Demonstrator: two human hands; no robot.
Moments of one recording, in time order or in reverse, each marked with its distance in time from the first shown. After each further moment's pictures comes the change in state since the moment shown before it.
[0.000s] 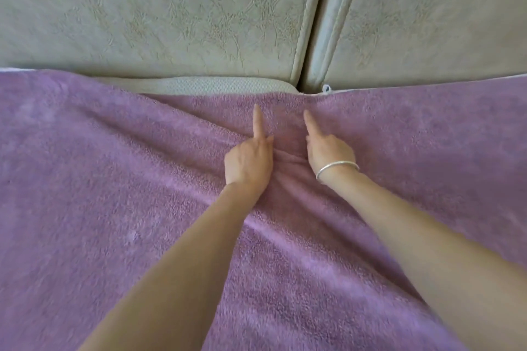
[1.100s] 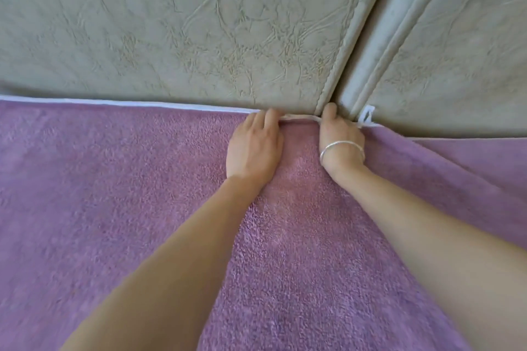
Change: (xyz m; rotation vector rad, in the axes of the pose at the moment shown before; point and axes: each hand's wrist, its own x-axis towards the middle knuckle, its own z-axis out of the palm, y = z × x) left_hand 0.116 -0.013 0.003 -0.098 0.346 0.235; right_hand 0.126 -0.019 -0.010 -0.082 0.289 0.006
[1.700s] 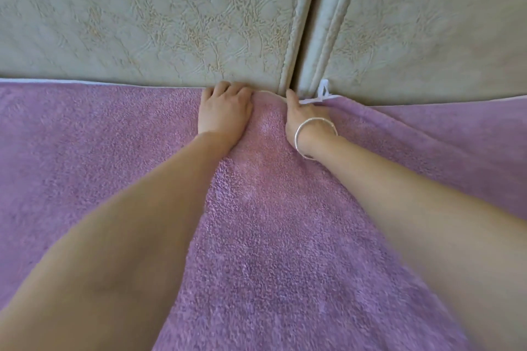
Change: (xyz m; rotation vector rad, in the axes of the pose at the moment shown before) left_hand 0.009 -0.002 0.000 0.195 -0.265 0.022; right_hand -0.034 0.008 -0.019 -0.056 -0.263 -0.098
